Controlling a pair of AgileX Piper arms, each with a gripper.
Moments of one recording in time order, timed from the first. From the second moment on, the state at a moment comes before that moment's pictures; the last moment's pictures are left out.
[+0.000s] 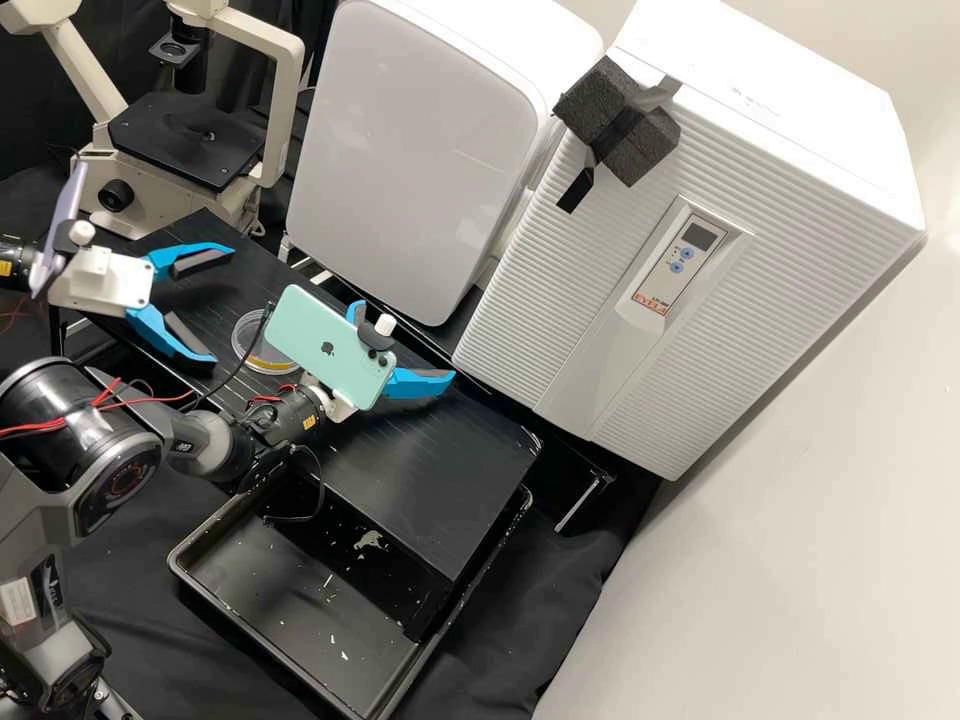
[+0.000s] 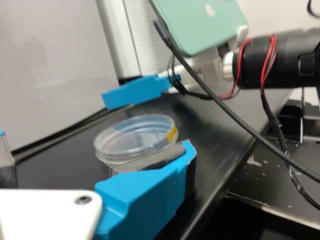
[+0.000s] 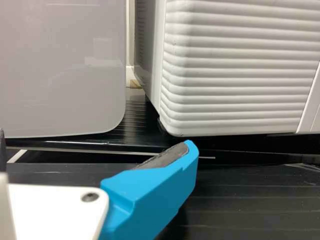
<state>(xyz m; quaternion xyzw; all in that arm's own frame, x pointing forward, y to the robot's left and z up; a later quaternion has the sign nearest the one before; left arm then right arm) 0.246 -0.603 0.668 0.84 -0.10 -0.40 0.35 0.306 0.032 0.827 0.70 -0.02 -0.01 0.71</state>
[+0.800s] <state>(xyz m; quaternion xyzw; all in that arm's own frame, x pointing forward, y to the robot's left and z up) 0.266 -0.624 0.633 0.80 -0.03 -0.42 0.43 0.306 0.032 0.827 0.70 -0.02 -0.01 0.71</state>
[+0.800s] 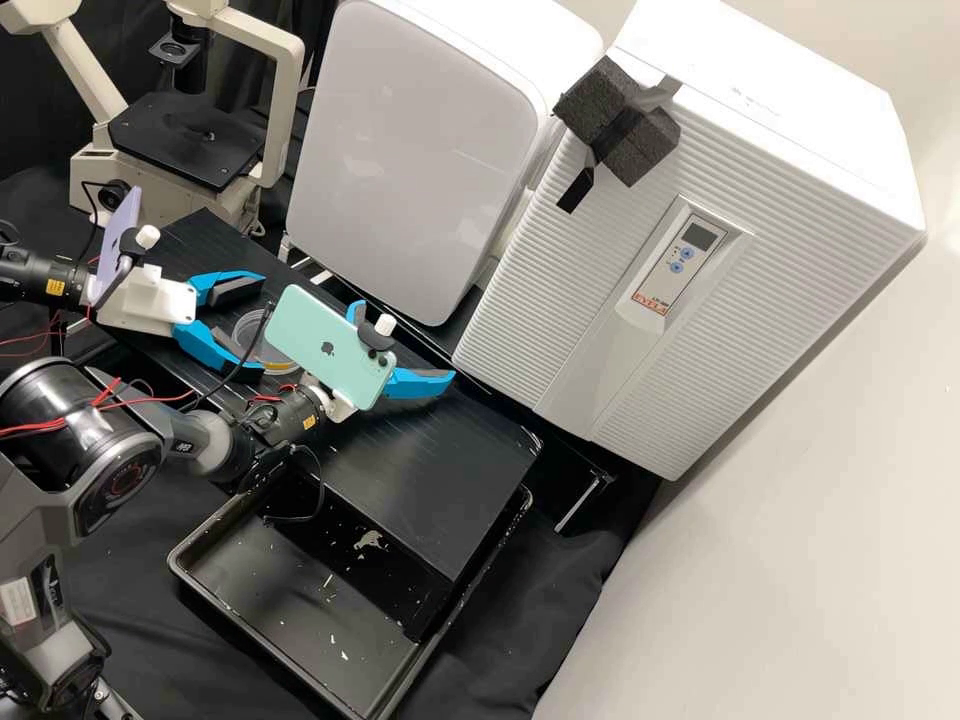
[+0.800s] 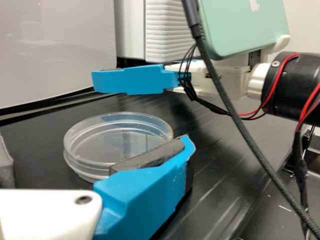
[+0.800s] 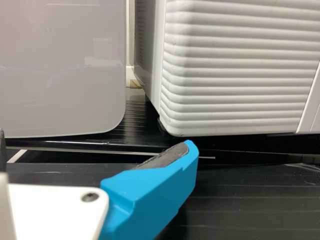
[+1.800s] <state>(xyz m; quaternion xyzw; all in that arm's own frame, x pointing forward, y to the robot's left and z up) 0.262 -0.641 0.619 0.80 -0.02 -0.43 0.42 0.306 0.032 0.827 0.70 -0.02 -0.01 0.71</state>
